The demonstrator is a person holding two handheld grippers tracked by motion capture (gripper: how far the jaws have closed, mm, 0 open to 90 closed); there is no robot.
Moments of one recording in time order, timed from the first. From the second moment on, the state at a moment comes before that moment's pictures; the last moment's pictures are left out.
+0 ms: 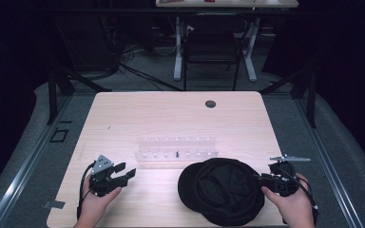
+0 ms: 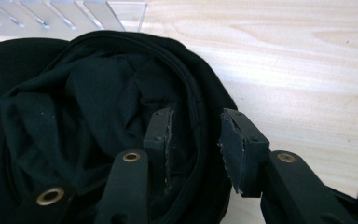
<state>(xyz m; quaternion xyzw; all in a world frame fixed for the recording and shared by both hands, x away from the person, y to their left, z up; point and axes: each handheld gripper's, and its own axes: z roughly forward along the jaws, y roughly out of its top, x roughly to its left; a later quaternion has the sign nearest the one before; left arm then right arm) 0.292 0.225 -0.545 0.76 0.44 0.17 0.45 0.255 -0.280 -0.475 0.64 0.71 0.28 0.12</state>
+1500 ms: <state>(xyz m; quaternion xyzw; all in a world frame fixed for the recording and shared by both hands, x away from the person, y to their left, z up) 0.292 0.225 -0.547 0.76 0.44 0.17 0.44 0.312 -0.303 -0.512 0.66 0.74 0.14 -0.04</state>
